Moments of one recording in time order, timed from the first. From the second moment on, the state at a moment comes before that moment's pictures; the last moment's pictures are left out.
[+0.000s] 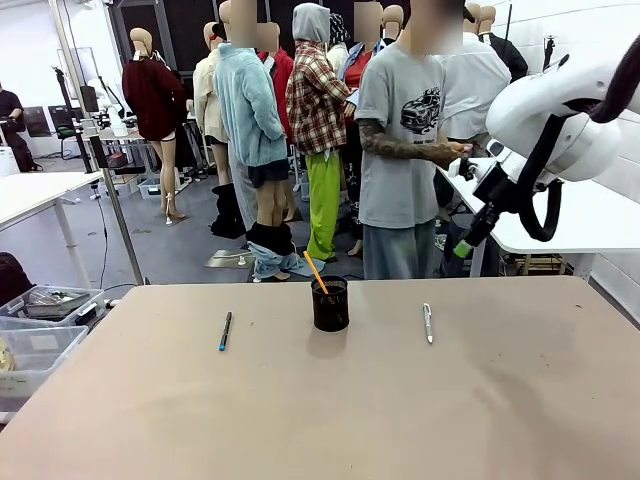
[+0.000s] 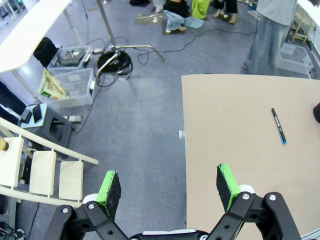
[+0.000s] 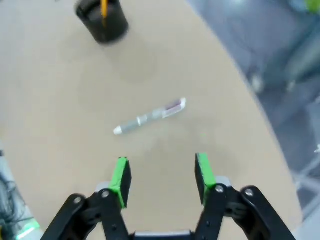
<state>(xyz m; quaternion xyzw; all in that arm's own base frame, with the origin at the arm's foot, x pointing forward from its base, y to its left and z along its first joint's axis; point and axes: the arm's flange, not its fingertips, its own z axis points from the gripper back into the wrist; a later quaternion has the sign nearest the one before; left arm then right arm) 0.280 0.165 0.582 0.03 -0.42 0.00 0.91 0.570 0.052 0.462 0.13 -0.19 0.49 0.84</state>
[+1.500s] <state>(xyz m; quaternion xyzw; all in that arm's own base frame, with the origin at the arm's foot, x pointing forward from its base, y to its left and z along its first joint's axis) 0.280 0.165 0.582 0.03 -0.42 0.00 0.91 0.633 0.192 0.337 0.00 0.05 0.16 0.99</state>
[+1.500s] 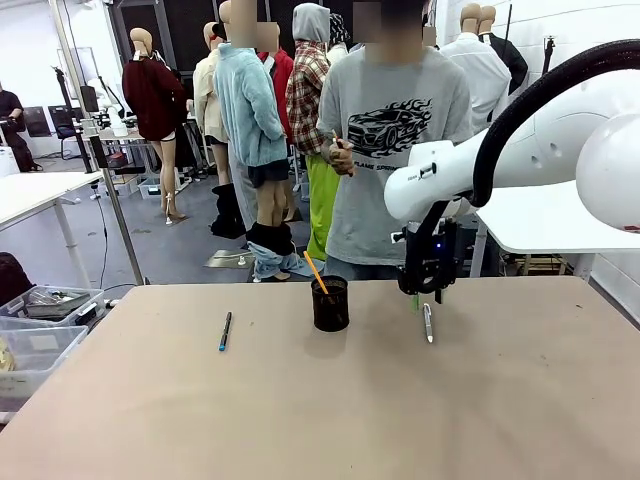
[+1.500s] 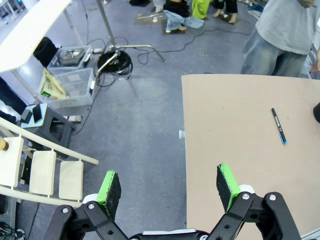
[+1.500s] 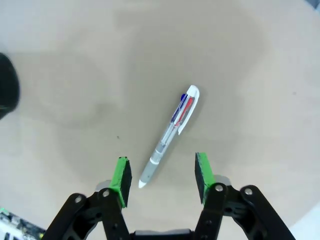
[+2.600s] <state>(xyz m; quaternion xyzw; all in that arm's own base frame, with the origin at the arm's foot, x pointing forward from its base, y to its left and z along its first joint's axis) 0.280 0.165 0.582 0.03 -0.42 0.00 0.91 0.622 0.194 0.303 -0.01 0.04 0.13 0.99</state>
